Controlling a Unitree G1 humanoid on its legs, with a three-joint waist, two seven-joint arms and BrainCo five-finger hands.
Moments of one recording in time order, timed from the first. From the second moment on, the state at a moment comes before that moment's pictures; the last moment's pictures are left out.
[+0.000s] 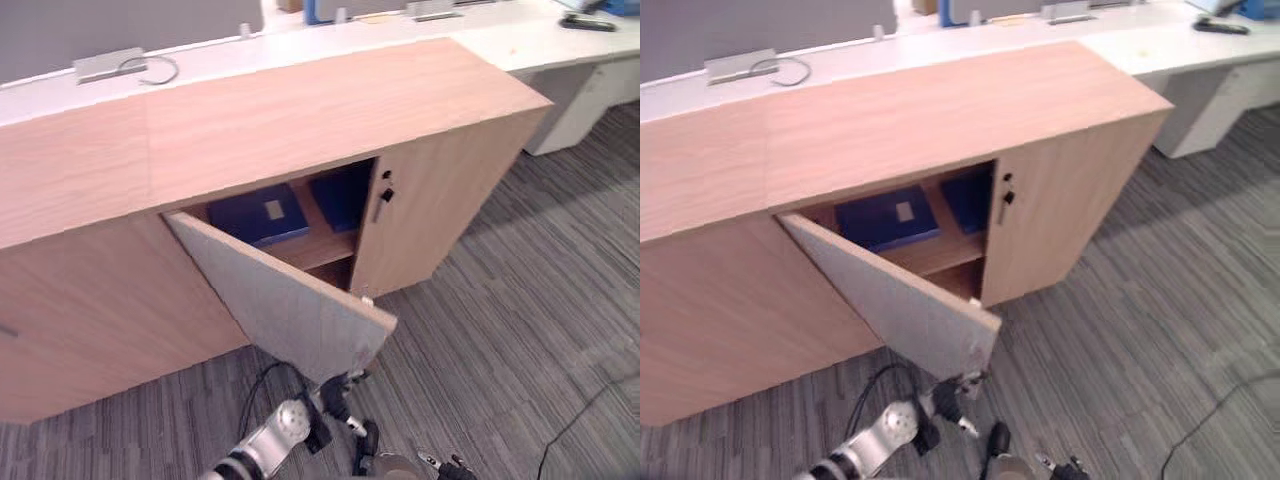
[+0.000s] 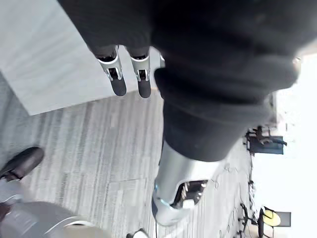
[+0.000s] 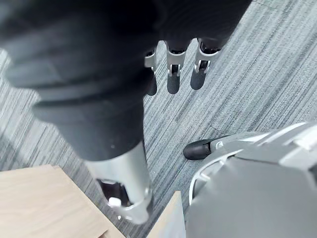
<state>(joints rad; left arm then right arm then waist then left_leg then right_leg) -0.16 0.08 -0.70 0.60 0.12 -0.08 -0.13 0.10 -0.04 -0.37 1.08 0.22 -0.04 -0.08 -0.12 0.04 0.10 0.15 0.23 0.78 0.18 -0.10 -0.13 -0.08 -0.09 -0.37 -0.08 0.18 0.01</state>
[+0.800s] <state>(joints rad) 0.20 -0.03 0.25 0.89 -0.15 -0.10 0.14 0.21 -0.07 -0.31 1.03 0.21 -0.05 -0.08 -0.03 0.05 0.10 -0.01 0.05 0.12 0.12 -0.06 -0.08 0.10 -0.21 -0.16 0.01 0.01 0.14</state>
